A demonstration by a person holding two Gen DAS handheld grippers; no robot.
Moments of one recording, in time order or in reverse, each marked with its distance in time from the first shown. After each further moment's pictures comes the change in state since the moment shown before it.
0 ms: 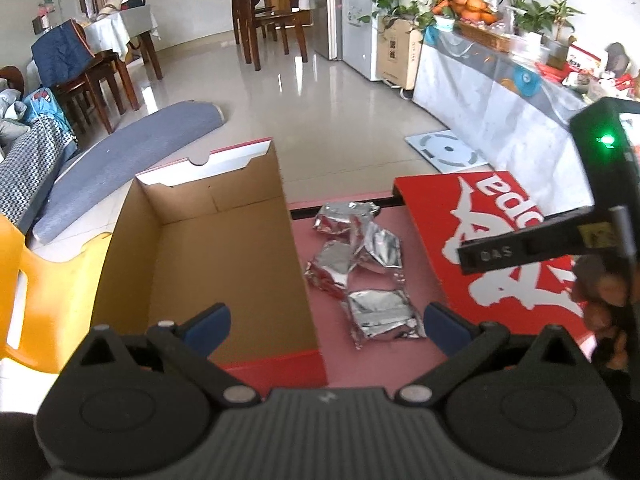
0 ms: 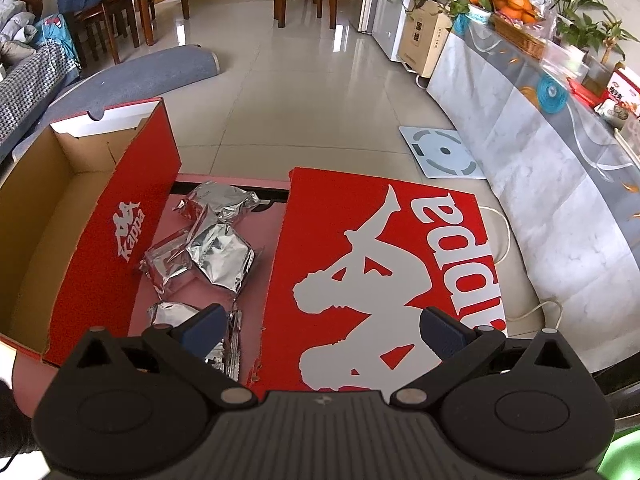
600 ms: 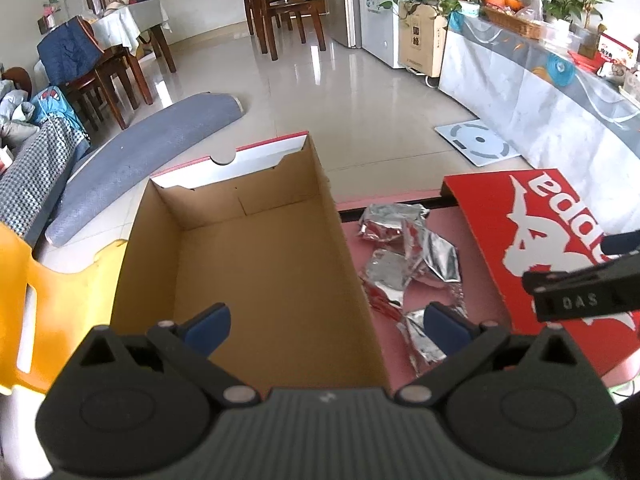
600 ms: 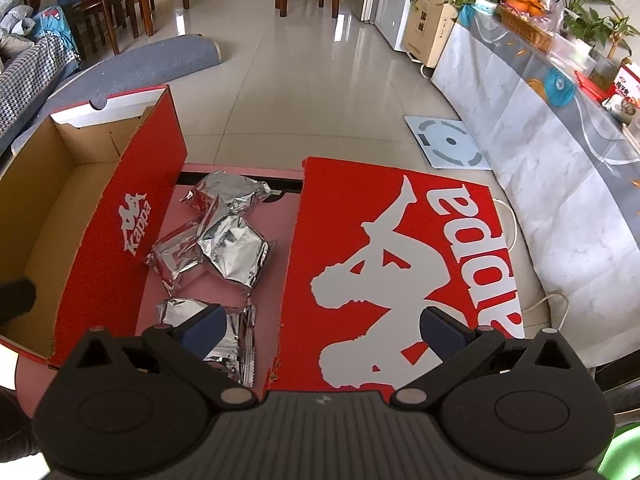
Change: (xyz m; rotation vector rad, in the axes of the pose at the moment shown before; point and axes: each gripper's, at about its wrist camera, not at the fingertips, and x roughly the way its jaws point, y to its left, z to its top) left arm 0.053 0.032 0.026 0.023 0.031 0.056; right arm 0.010 0.016 0.003 0.002 0.039 0.001
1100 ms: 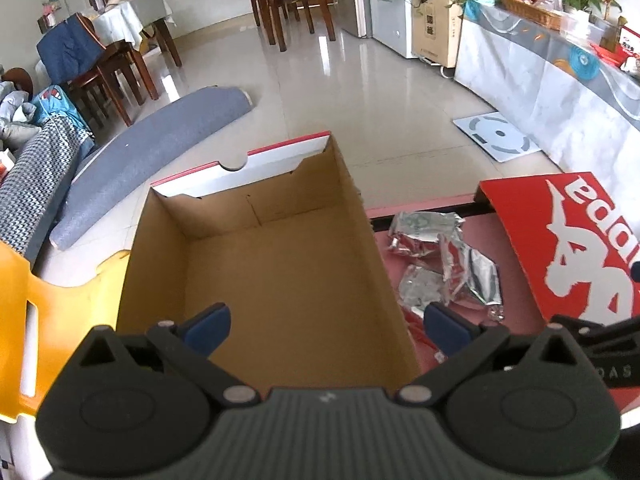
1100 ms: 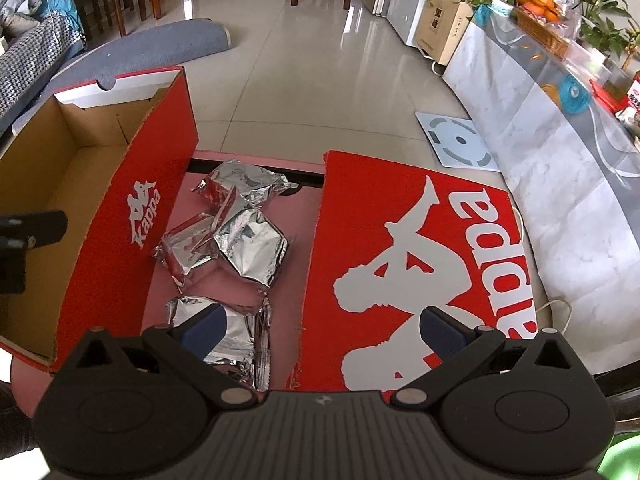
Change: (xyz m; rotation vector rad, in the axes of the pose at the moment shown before) left arm 0.042 0.018 0.023 -0.006 0.030 0.037; right arm 0.012 0.023 0.008 -0.046 0.029 -0.009
